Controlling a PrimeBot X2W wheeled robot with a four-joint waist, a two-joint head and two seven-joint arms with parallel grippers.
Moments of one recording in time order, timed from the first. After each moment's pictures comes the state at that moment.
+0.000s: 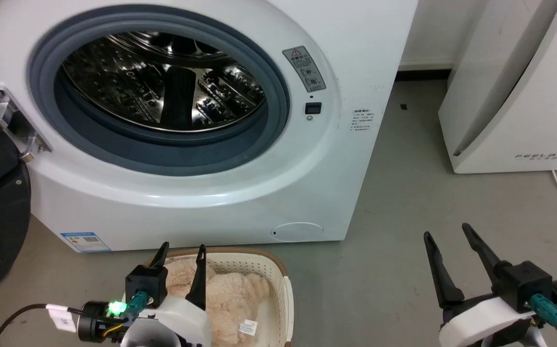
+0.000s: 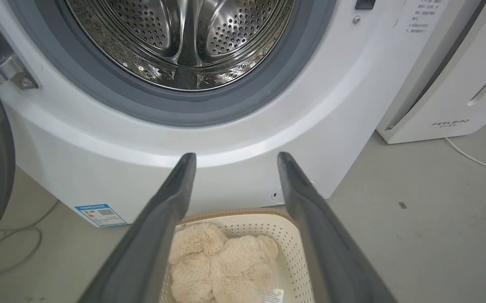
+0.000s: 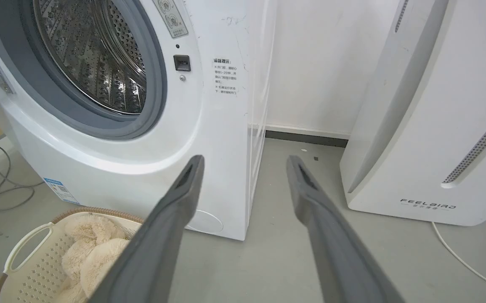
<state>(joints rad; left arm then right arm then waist) -0.07 0.05 -0.08 0.20 -0.05 0.00 -0.06 0.00 -0.05 0.01 0.00 0.03 0.13 -0.07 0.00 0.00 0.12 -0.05</state>
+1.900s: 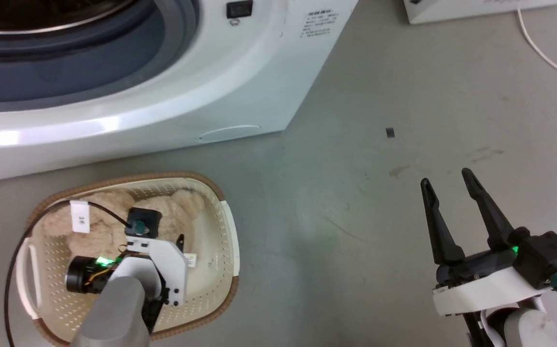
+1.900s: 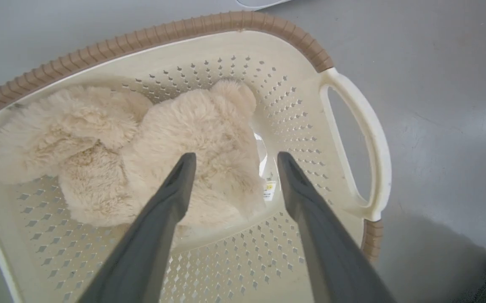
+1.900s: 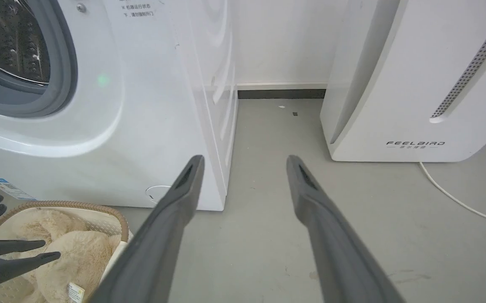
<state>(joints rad) -0.54 0.17 -0.22 0.93 -0.17 -0.02 0.04 -0.12 -0.05 0.05 -0.04 0.12 0.13 -0.18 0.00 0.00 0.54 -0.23</state>
